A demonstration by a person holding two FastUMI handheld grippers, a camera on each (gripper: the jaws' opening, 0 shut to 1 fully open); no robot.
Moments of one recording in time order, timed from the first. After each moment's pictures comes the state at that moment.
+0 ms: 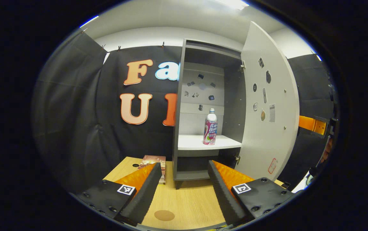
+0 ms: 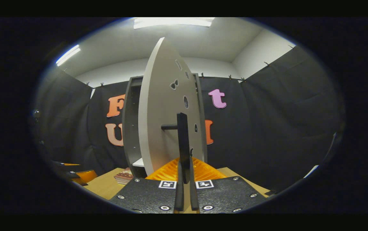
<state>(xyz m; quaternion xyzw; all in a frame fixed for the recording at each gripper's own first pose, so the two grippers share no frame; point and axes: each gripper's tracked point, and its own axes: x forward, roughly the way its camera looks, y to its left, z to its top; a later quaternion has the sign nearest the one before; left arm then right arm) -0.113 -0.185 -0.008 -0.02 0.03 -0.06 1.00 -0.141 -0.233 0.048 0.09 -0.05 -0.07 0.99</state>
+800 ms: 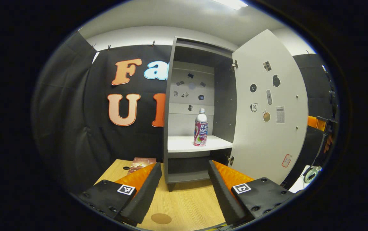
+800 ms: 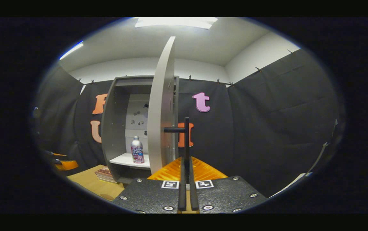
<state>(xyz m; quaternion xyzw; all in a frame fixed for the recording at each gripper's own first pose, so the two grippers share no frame) -0.098 -0.200 -0.008 -0.02 0.03 -0.12 0.99 -0.160 -0.315 0.046 0.05 -0.06 -0.12 0.99</state>
